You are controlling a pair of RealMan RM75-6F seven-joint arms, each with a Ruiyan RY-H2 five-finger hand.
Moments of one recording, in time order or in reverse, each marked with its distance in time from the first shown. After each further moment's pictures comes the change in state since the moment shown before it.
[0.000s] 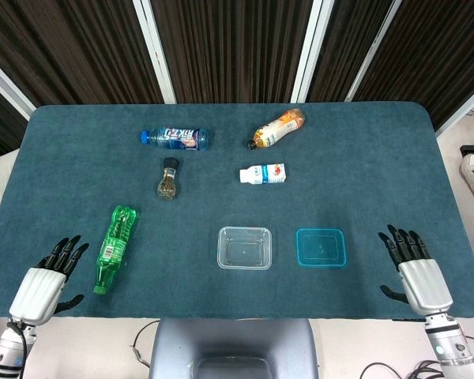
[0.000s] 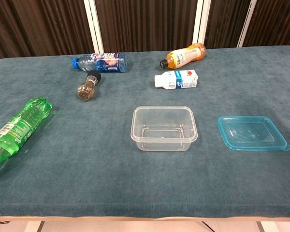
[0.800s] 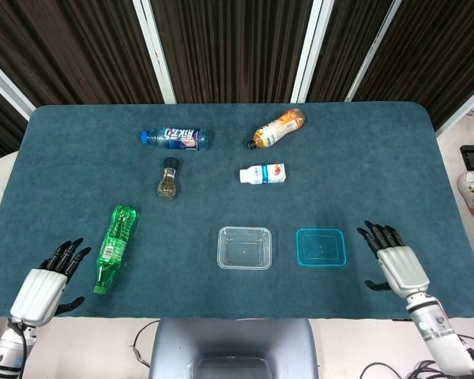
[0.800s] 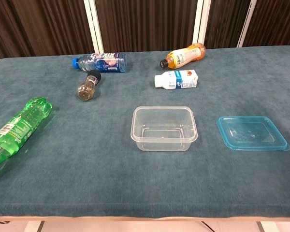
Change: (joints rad) left arm -0.005 0.012 0.008 -0.016 -0.003 -0.025 -0.008; right arm 0.141 0.032 0.039 -0.049 0.120 -0.287 0.030
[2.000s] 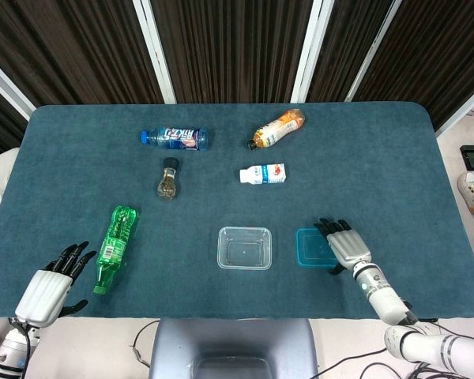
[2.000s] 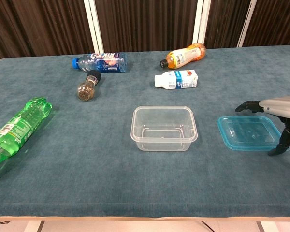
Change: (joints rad) left arm -0.009 0.011 0.011 -0.018 0.004 -0.024 0.004; right arm 0.312 -0.215 0.033 0.133 0.446 -0.334 -0.289
